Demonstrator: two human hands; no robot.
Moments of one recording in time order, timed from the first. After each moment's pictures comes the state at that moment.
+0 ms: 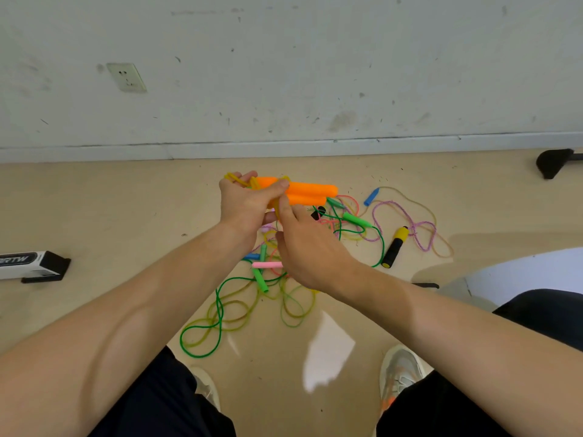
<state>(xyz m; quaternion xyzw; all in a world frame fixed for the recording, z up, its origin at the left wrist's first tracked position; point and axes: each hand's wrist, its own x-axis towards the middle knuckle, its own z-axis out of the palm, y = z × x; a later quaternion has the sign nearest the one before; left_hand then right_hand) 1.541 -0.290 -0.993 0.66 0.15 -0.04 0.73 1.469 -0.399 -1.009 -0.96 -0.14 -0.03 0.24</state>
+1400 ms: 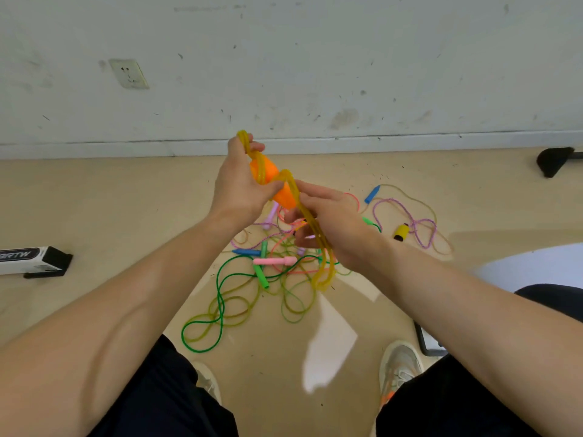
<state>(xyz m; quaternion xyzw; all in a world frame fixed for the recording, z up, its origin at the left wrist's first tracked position) 1.556 -0.269 -0.987 0.88 -0.07 0.08 0.47 1.478 -0.422 -0.978 -0.64 0.09 0.15 0.75</state>
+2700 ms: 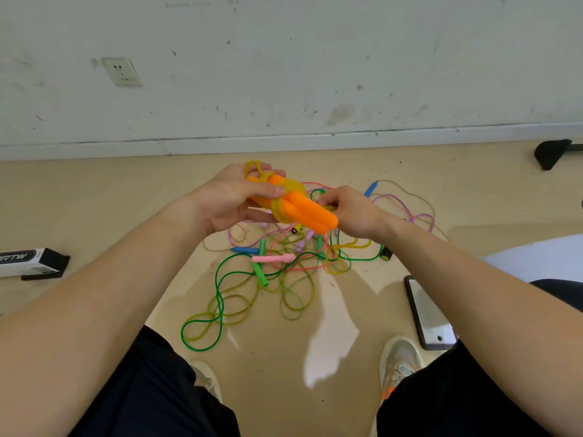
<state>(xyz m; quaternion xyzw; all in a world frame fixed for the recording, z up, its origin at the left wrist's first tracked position) 1.548 -0.259 -0.965 0.68 0.01 -0.29 0.67 1.509 -0.479 -1.011 -0.88 -0.07 0.12 0.45</state>
